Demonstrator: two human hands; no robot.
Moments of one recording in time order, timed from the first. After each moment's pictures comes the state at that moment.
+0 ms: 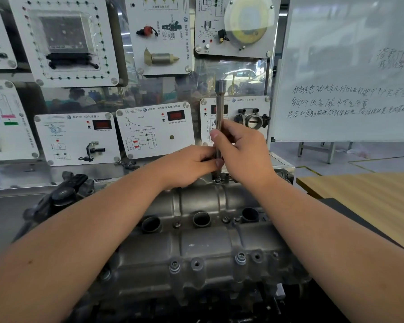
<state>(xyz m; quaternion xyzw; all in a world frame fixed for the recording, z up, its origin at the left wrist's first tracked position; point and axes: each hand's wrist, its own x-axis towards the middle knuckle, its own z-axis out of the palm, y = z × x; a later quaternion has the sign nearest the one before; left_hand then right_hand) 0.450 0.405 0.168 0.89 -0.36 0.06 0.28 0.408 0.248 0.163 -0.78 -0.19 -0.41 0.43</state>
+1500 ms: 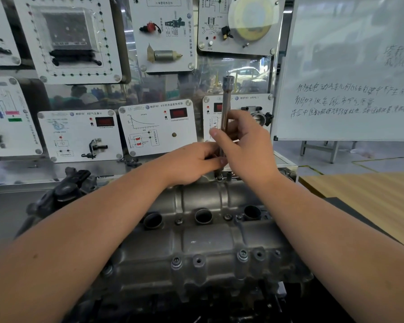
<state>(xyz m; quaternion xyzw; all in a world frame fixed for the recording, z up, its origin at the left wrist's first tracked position) 0.445 0.403 0.171 0.89 -0.38 0.05 0.26 0.408 0.251 0.163 -0.76 -0.18 -0.41 0.46</state>
